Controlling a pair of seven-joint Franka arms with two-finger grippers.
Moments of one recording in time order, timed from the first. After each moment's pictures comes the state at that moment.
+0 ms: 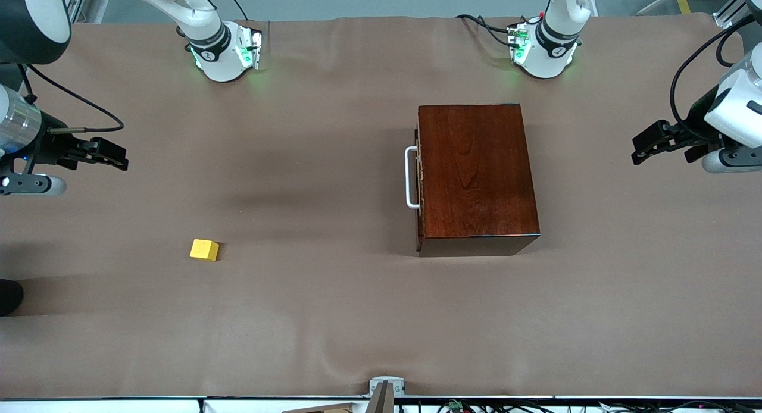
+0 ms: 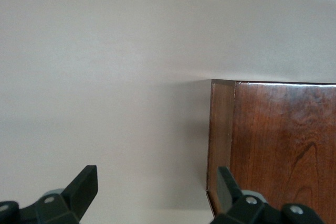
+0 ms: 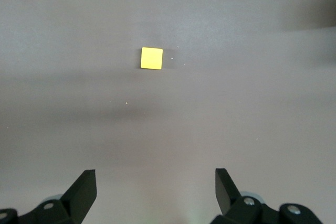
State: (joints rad) left arm -0.16 0.02 0.07 -1.58 -0.01 1.65 -0.12; right arm 0.06 0.11 -0.02 -1.51 -0.02 1.52 0.05
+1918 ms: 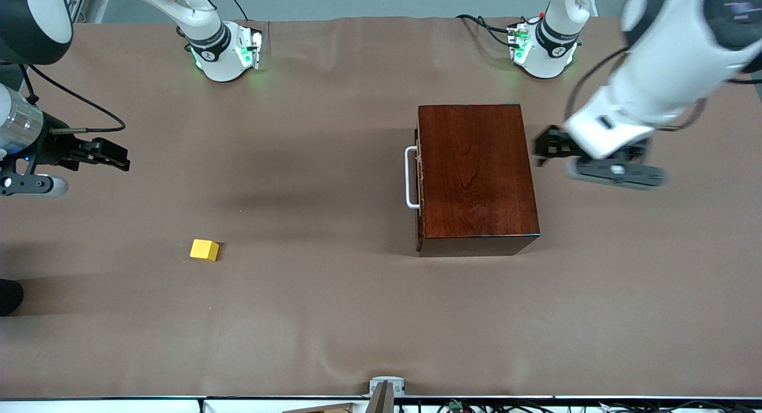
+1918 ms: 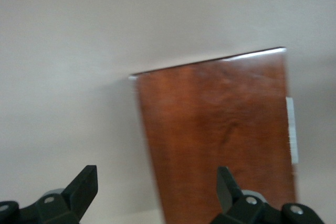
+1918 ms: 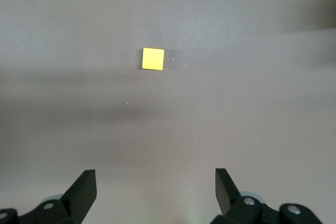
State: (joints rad) left arm -0.26 0.17 -0.13 -1.49 -0.03 1.66 -0.23; right arm 0.06 0.12 -0.02 -1.51 -0.02 1.52 0.05
